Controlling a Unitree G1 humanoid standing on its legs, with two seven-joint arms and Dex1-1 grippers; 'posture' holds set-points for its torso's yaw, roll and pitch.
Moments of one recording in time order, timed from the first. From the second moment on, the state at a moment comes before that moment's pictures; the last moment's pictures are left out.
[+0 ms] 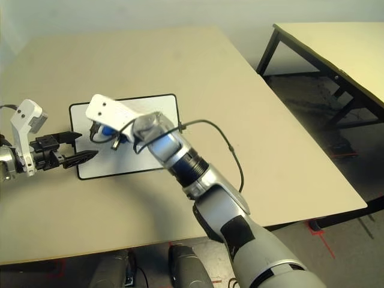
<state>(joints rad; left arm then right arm) -0.29 0.84 0.17 -0.32 -0.56 0.84 -0.77 -1.11 -0.08 0.47 0.37 -0.08 0.76 0.61</state>
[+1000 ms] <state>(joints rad) -0.30 0.83 0.16 -0.31 -0.56 0.84 -0.76 -0.87 -0.21 0.63 0.07 -0.12 0.86 0.72</state>
